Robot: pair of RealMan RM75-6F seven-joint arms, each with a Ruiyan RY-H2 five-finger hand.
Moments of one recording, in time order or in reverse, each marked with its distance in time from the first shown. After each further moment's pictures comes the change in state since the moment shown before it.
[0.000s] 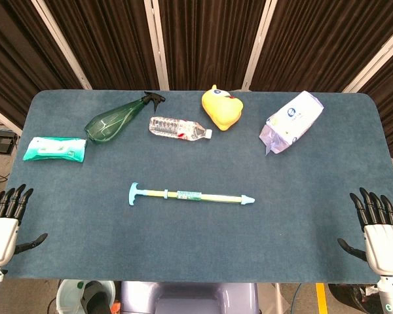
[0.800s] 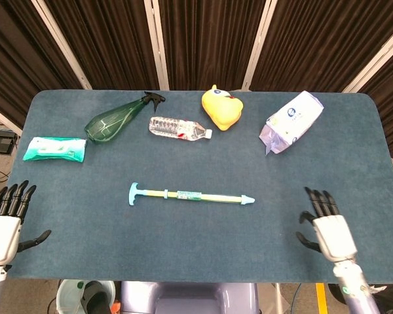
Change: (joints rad) left arm -0.007 -0.022 -0.021 0.017 0.047 0.039 -0.002; right arm 0.137 -0.196 0.008 0.084 -0.053 -0.201 -0.018
